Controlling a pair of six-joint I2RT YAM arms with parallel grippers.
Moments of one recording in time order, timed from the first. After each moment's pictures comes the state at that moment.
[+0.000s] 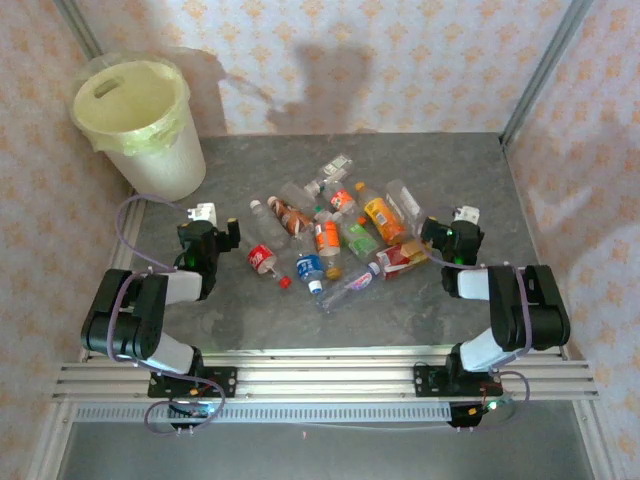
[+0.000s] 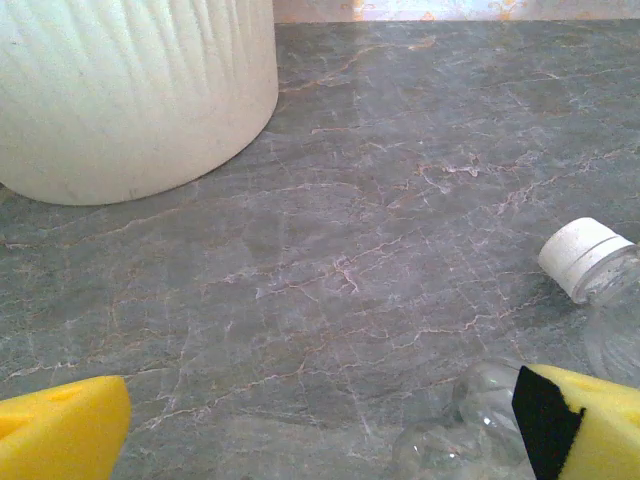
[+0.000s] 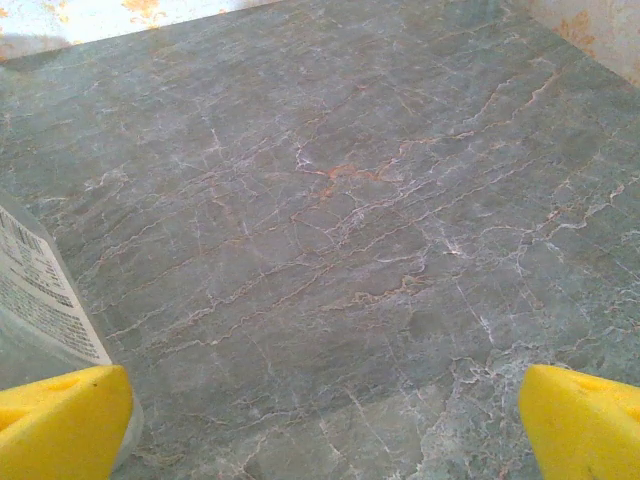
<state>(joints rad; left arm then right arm) -0.05 1.49 0.41 0.65 -0.27 -0.07 0.00 1.52 0.40 0.67 0.18 0.19</state>
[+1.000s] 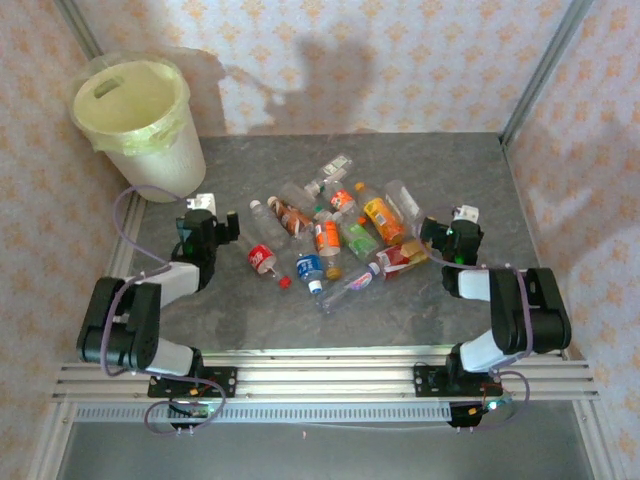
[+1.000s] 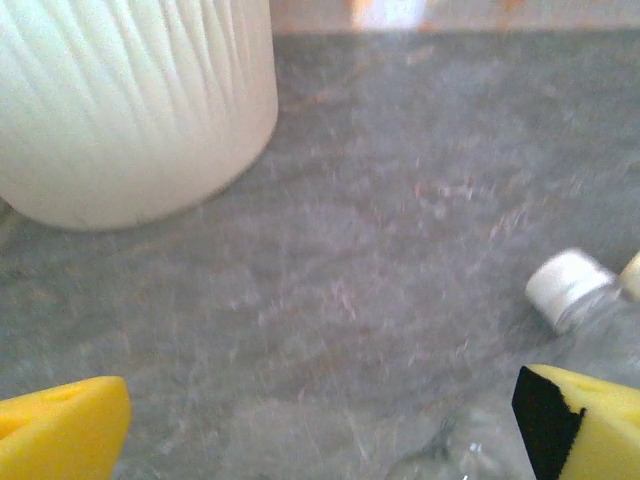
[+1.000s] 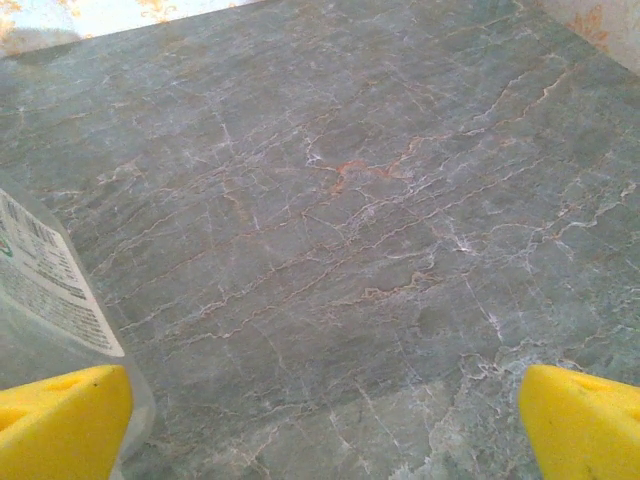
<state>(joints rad) -0.07 1.39 0.53 0.41 -0.29 -0.07 0.00 1.47 0.41 0.60 0.16 0.19</state>
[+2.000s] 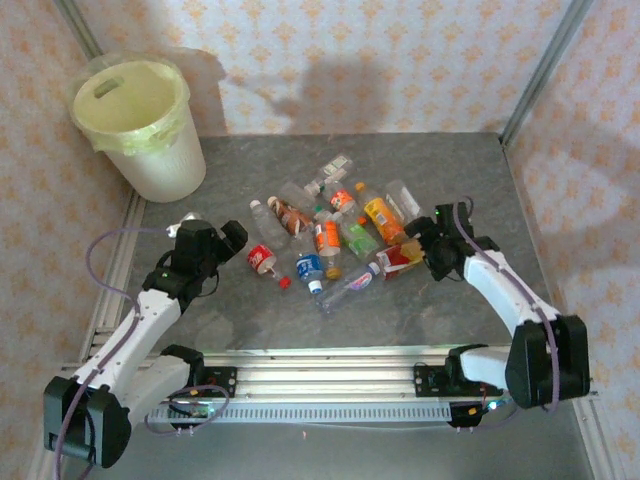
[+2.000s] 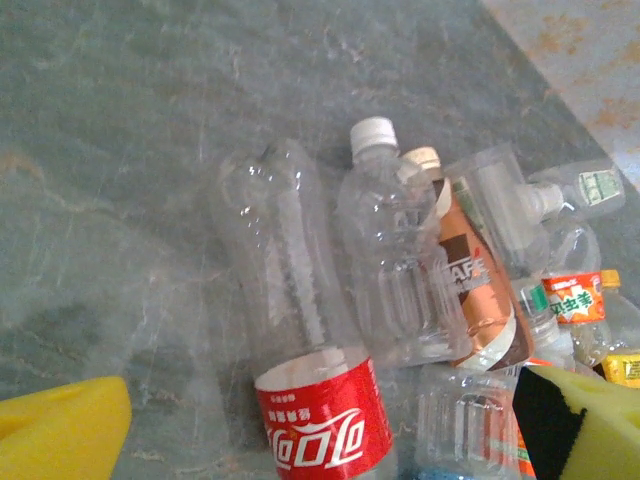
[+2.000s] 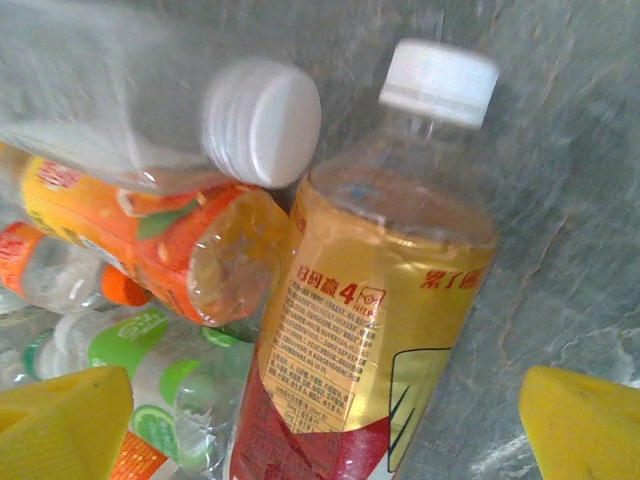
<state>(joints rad) -0.19 0.93 0.60 -0.38 -0.09 -0.89 0.17 1.25 0.77 -0.52 -0.10 1.13</state>
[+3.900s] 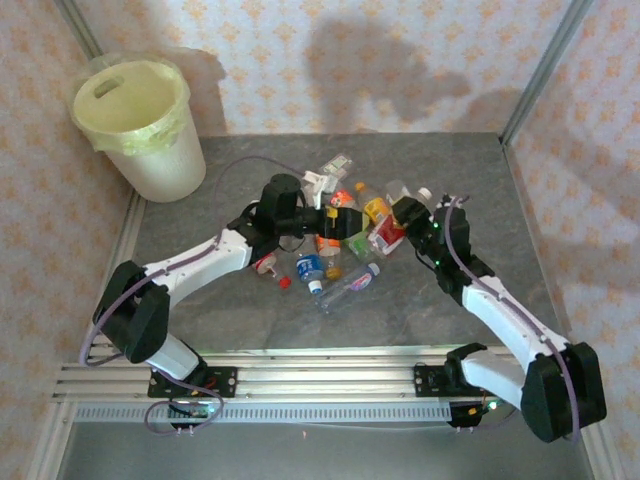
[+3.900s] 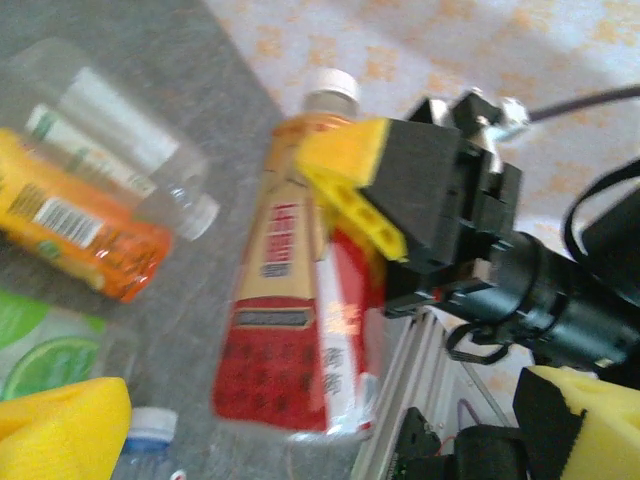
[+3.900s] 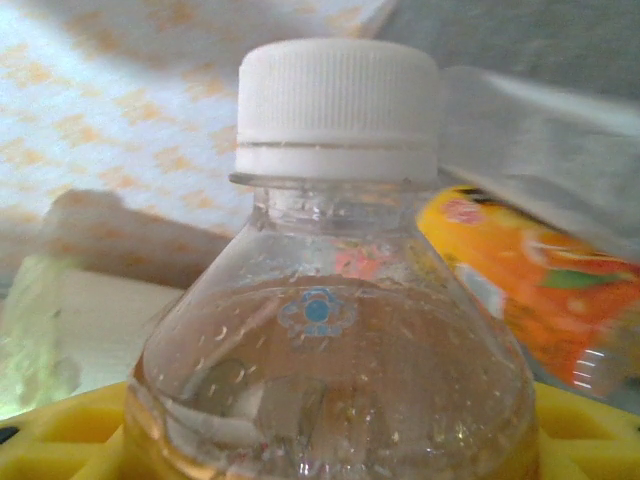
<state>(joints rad) -0.61 1.54 1.10 0.09 0.59 -0.62 0.31 1.07 0.62 0.12 -0.09 1.07</state>
